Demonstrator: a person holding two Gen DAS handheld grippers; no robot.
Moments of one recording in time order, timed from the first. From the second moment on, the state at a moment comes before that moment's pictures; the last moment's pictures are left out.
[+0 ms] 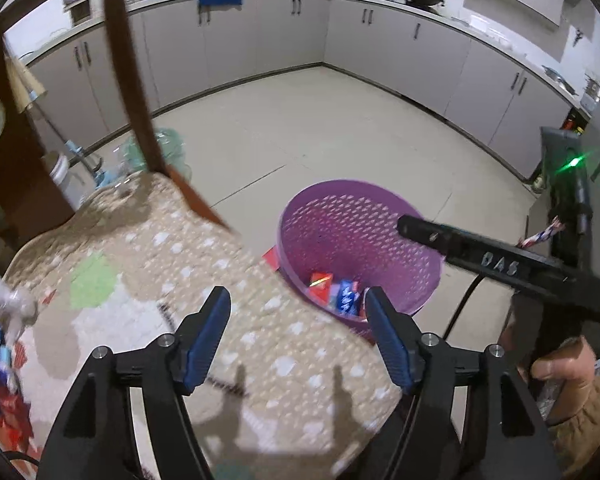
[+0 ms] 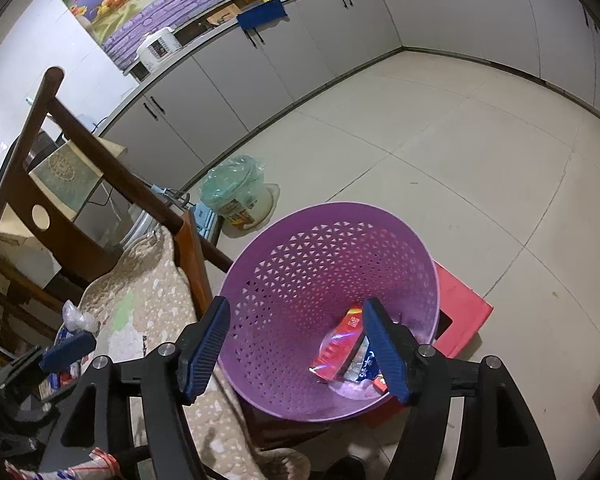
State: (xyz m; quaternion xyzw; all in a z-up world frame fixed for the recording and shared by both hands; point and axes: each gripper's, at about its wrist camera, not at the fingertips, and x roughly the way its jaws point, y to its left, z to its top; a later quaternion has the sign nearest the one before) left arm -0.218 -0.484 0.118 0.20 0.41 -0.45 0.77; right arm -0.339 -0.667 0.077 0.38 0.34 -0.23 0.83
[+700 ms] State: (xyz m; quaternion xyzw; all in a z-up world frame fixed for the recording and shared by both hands) left arm -0.167 -0.266 0.107 0.13 0.44 -0.27 0.84; right arm -0.263 -0.540 0.102 0.30 0.40 -0.13 0.86
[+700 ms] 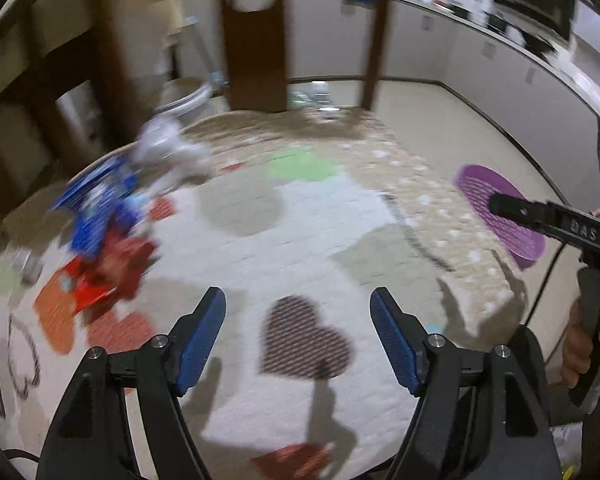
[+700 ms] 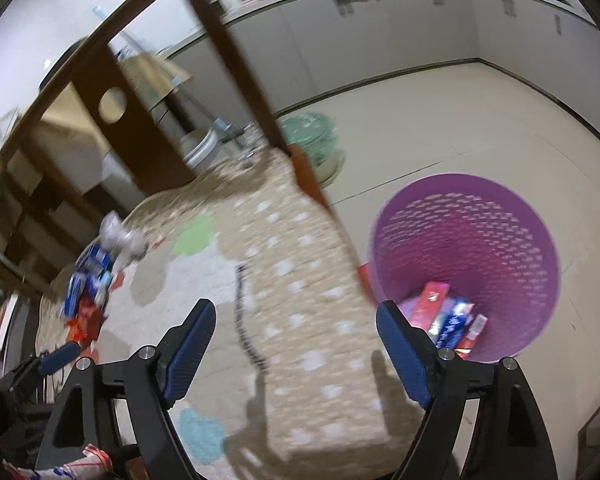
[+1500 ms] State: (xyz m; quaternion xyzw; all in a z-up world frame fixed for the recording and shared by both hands) left arm -0.019 0.015 0.091 -0.04 0.46 -0.03 0.89; right arm -0.153 -0.404 0.092 0.20 0.48 -0.02 0.85
